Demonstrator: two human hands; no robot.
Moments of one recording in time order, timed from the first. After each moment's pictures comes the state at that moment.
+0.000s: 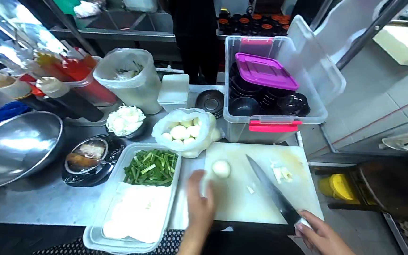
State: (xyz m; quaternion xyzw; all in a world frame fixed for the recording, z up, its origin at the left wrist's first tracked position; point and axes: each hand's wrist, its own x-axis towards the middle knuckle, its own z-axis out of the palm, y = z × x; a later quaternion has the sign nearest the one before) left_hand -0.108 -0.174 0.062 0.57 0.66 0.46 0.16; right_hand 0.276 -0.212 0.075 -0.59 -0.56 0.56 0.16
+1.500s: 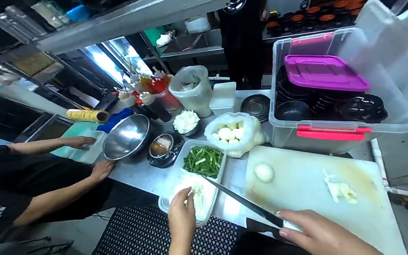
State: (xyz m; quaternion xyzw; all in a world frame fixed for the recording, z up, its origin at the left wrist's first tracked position) left_hand -0.235 -0.267 0.107 0.45 0.85 0.28 0.00; right_hand 0.123 -0.137 0.145 -0.27 -0.83 0.49 0.00
